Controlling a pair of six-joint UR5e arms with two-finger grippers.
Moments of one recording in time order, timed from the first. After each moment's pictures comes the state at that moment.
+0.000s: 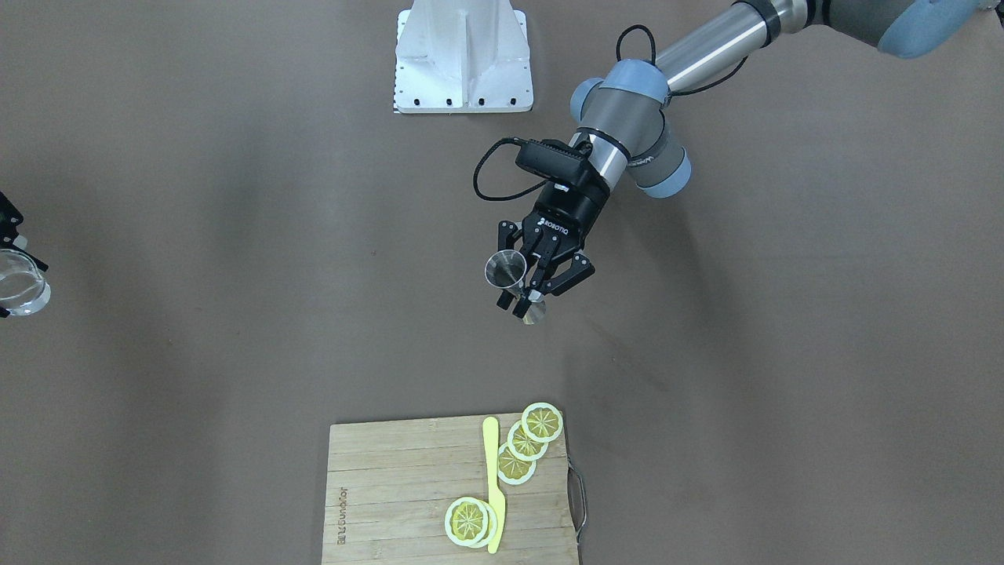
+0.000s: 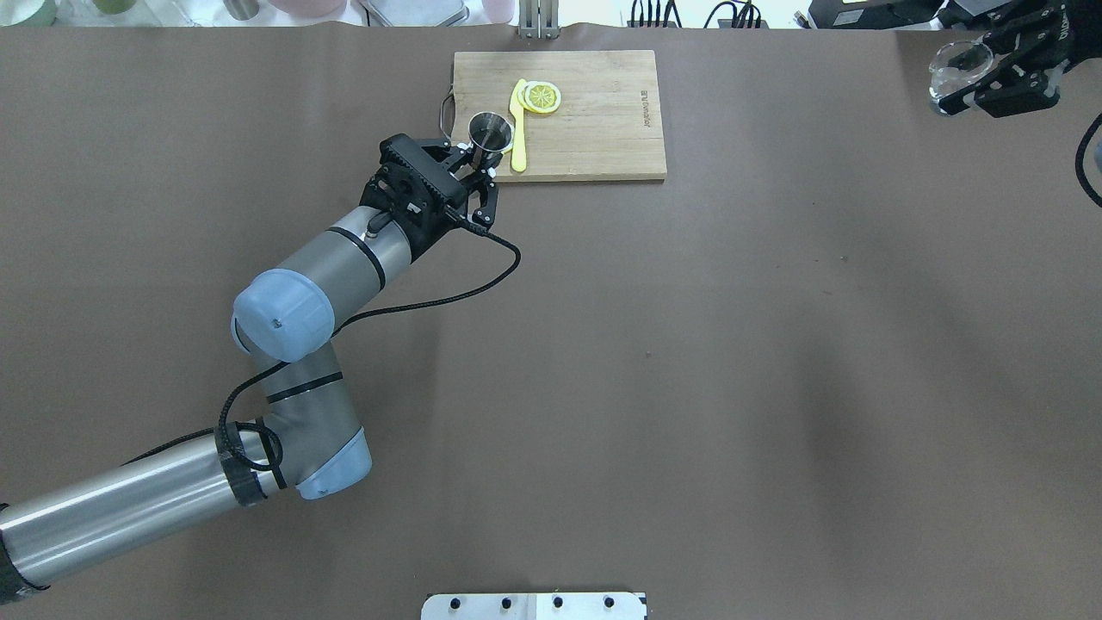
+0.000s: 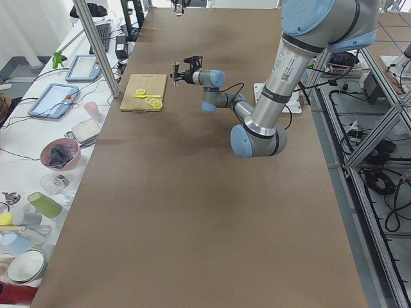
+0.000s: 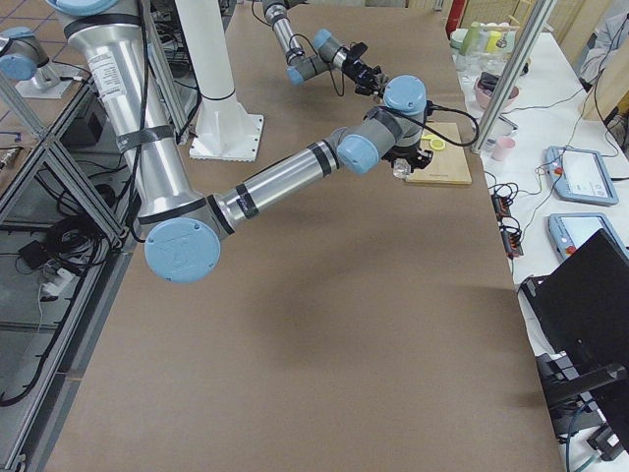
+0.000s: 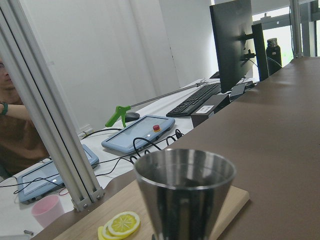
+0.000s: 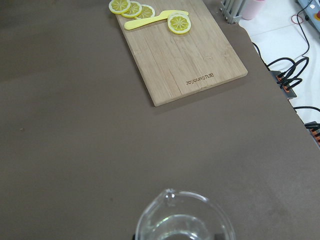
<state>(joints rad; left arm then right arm) -0.52 -2.18 -1.39 -2.85 -1.15 -0.27 1.31 -1.26 1.74 -1.22 2.50 -0.39</state>
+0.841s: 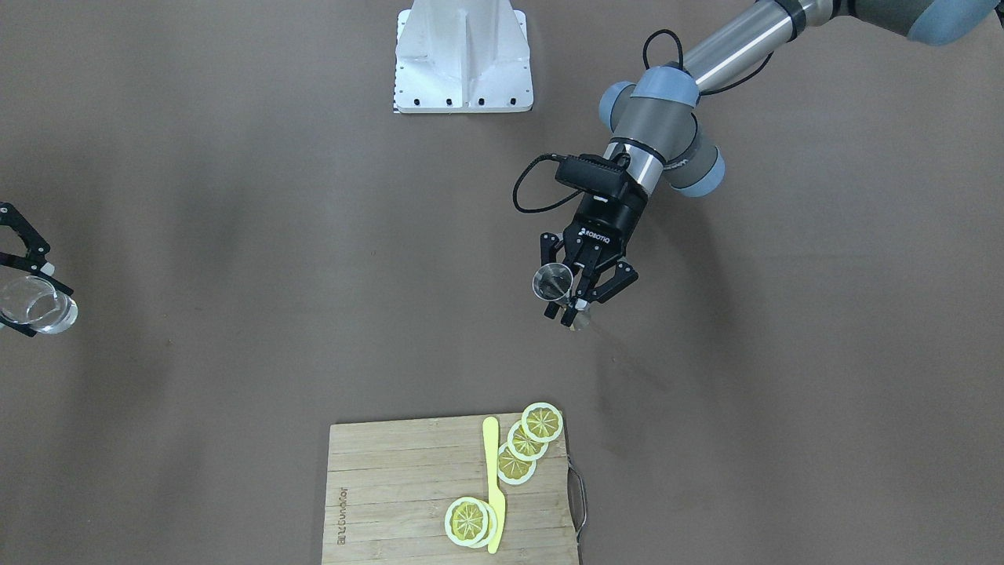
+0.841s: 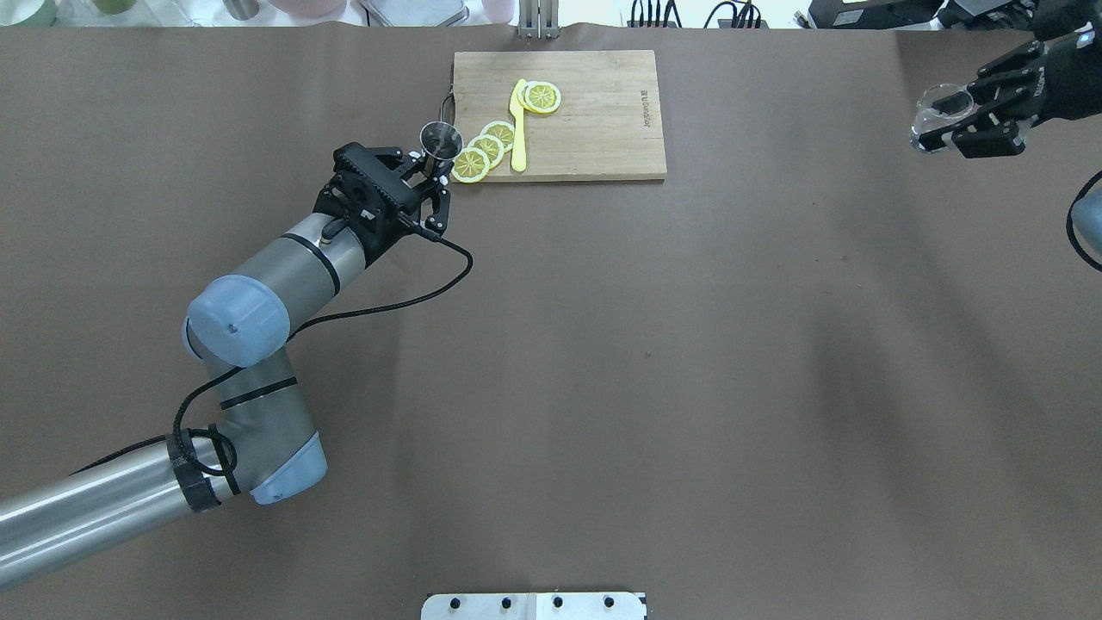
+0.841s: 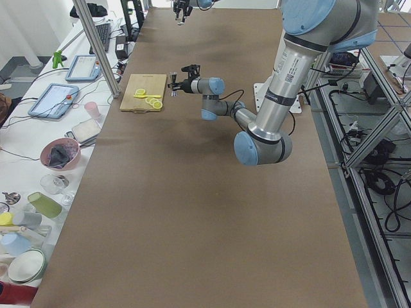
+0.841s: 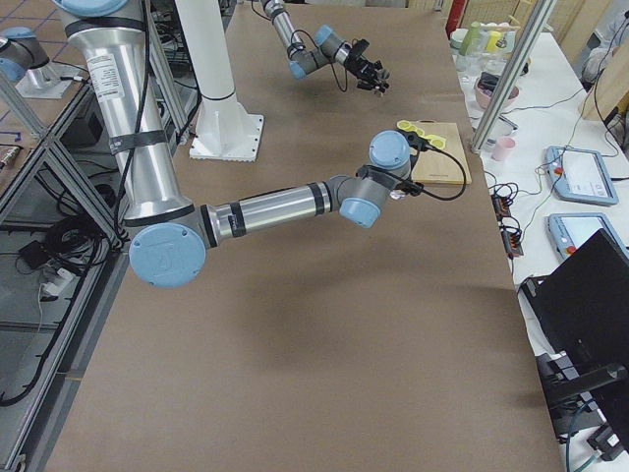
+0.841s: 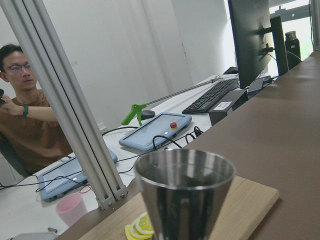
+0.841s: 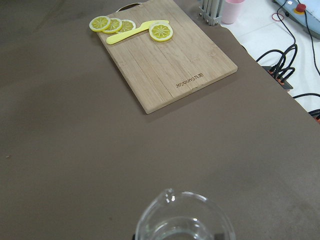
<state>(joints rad) -0.53 -2.08 -1.45 -2.84 -1.15 -0.28 1.24 -1.36 1.58 -0.68 2.46 -0.01</state>
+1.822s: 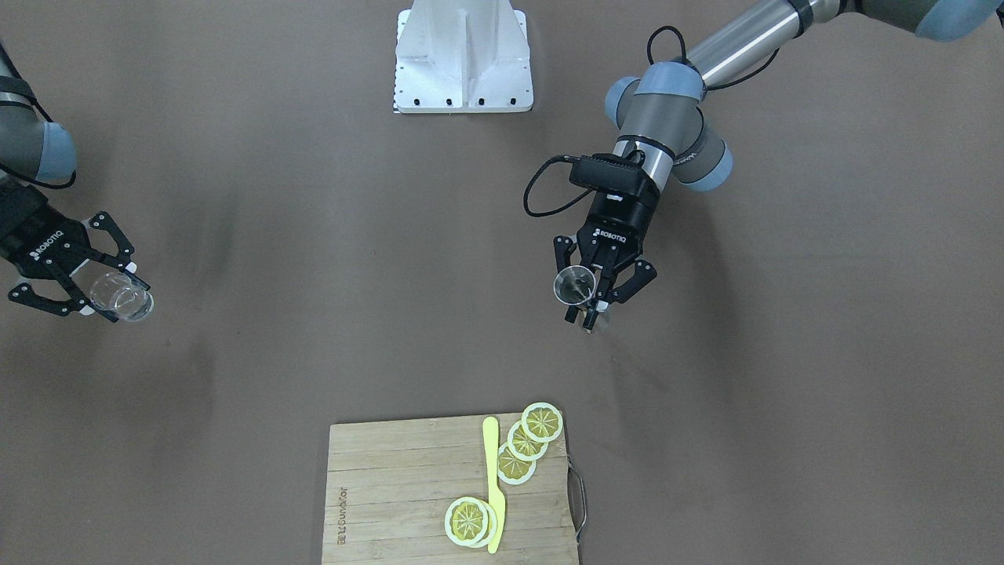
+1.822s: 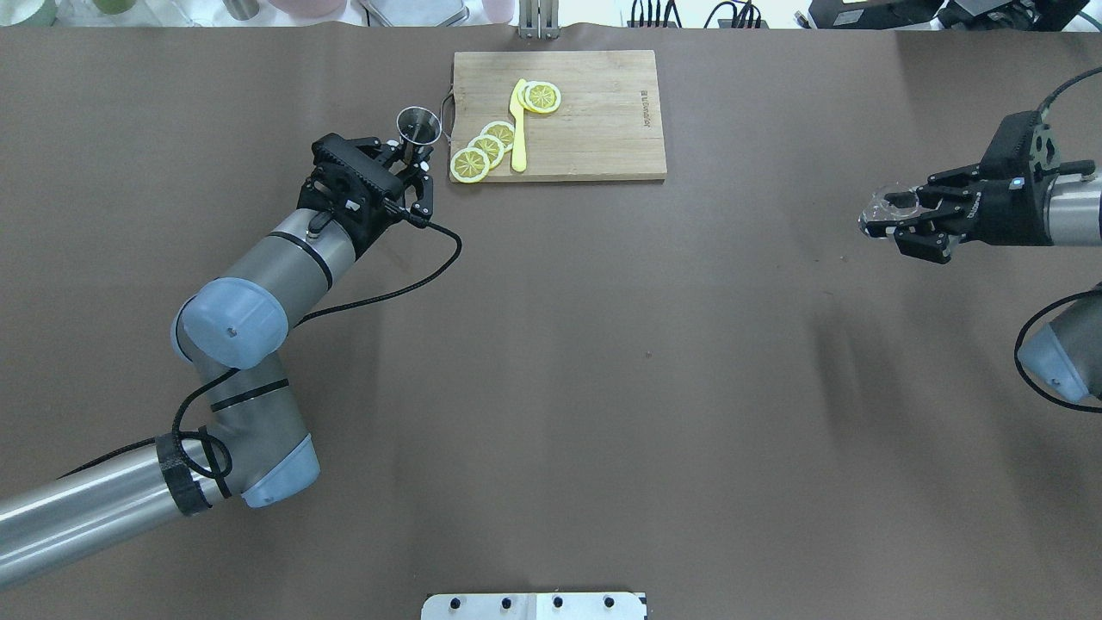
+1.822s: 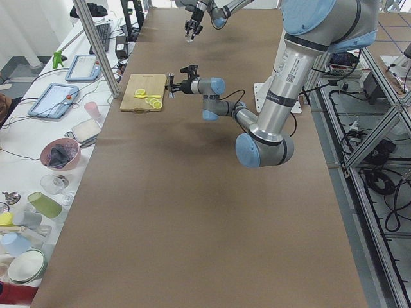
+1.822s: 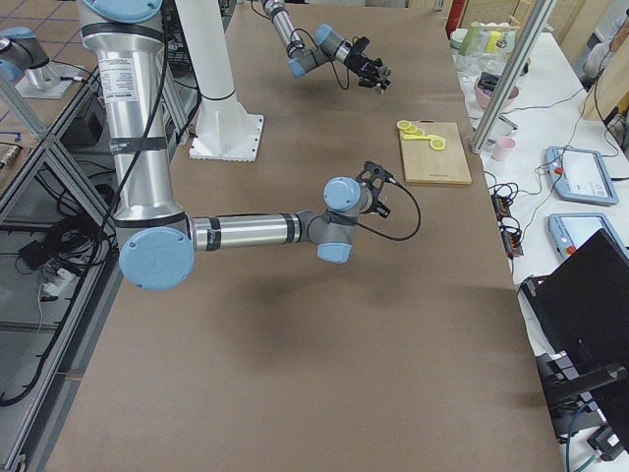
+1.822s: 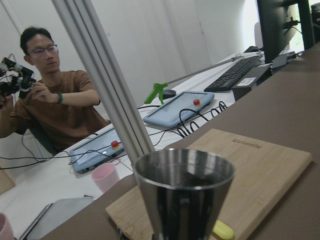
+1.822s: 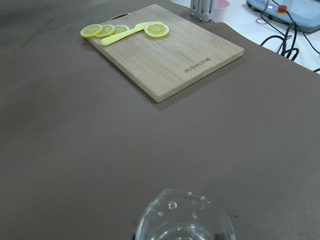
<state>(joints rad) -0.53 -2.06 -1.47 -2.77 -1.01 -0.40 1.00 -1.48 1.43 -0.11 2.15 0.35</state>
